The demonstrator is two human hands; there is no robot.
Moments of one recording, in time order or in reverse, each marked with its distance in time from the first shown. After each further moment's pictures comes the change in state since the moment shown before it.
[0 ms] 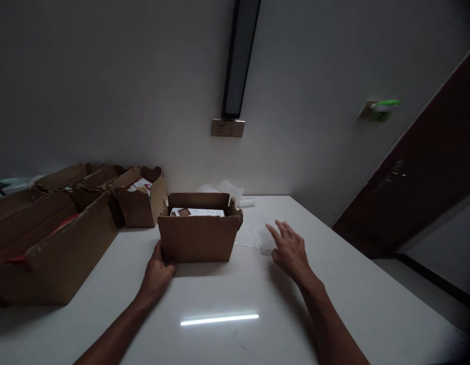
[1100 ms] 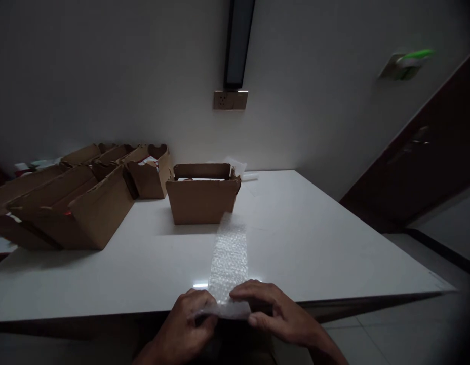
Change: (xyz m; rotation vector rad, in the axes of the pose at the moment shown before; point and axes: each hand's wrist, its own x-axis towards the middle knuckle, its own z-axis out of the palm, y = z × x) left_hand -0.187 0.073 -0.019 -0.006 -0.609 0.213; right_hand -0.155 -0.095 -0.096 1.233 -0.690 -0.240
